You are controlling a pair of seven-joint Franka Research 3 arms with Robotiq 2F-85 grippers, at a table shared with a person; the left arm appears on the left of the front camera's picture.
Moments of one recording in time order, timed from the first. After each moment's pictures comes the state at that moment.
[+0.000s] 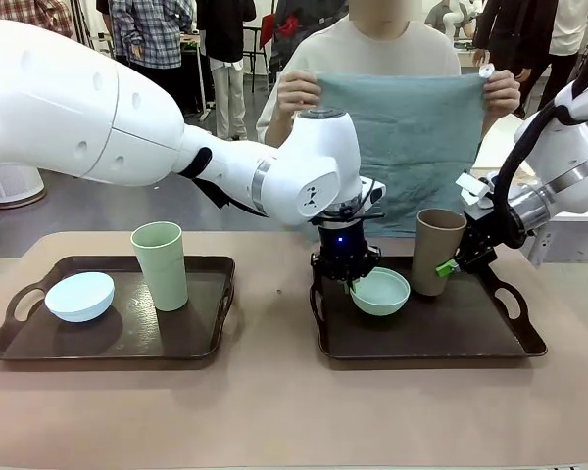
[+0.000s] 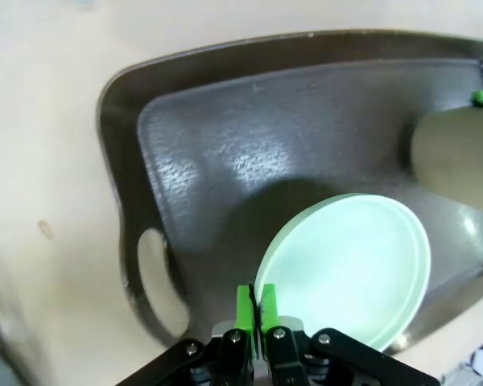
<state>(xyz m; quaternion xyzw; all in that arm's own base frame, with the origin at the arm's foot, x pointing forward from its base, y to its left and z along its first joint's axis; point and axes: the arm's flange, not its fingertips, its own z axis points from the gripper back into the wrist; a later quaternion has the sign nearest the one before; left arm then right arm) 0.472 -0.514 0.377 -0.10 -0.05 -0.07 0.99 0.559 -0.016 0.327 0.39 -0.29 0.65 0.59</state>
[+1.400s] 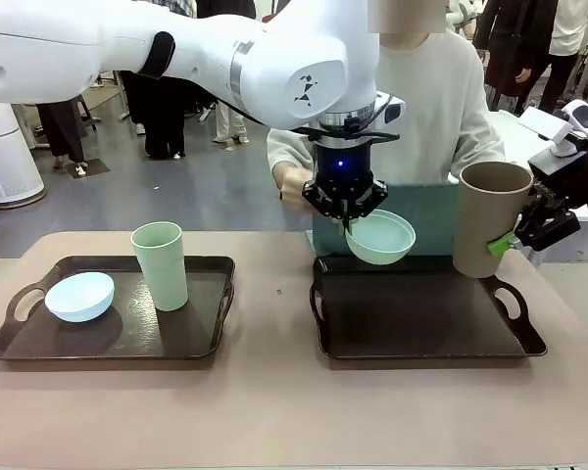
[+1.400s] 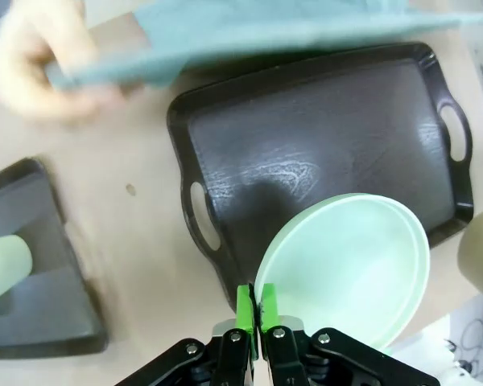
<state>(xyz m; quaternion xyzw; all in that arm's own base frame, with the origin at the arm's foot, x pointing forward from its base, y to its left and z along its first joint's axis) 0.427 -0.506 0.516 -0.06 -0.10 -0.11 0.99 0.412 -0.013 0.475 0.31 -0.29 0.66 0.62</state>
